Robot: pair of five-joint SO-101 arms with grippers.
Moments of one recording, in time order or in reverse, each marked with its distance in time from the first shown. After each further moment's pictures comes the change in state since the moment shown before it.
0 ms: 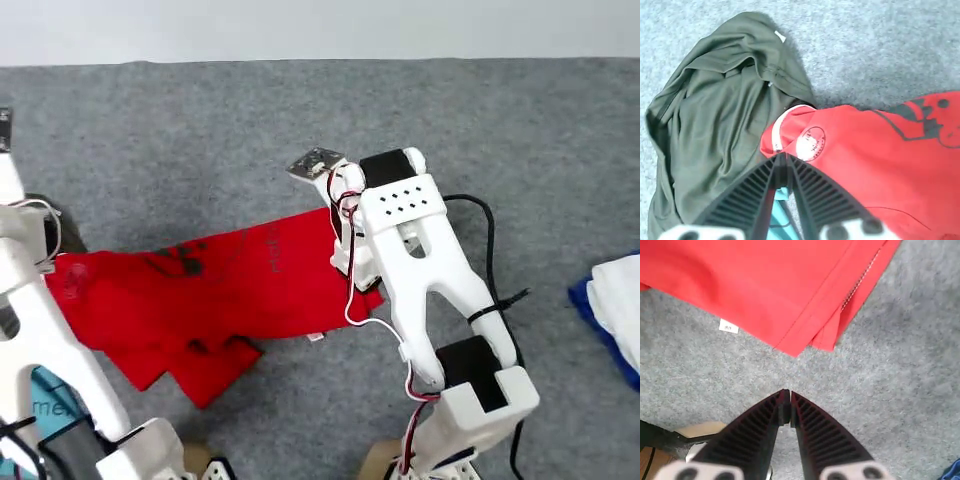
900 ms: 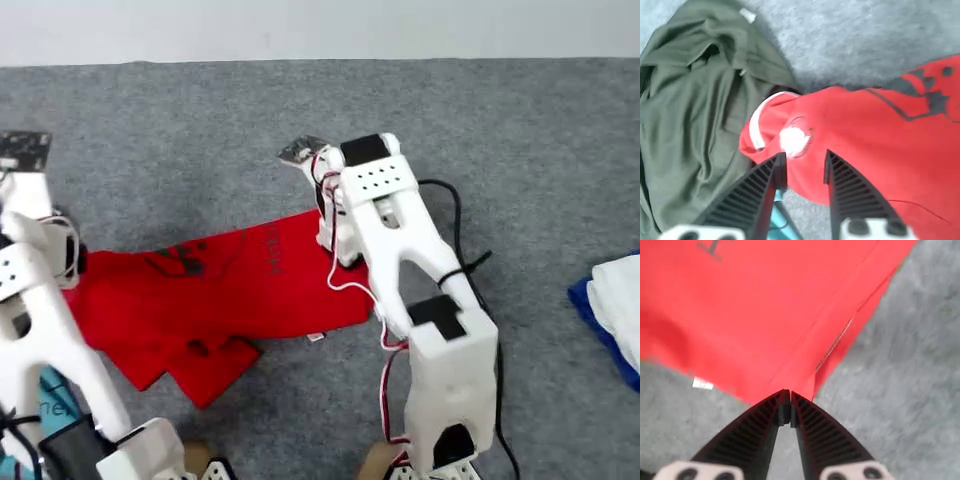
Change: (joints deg) left arm -0.3 0.0 12.2 -7.4 -5.0; right arm -0.1 22.0 -19.4 -3.3 0.0
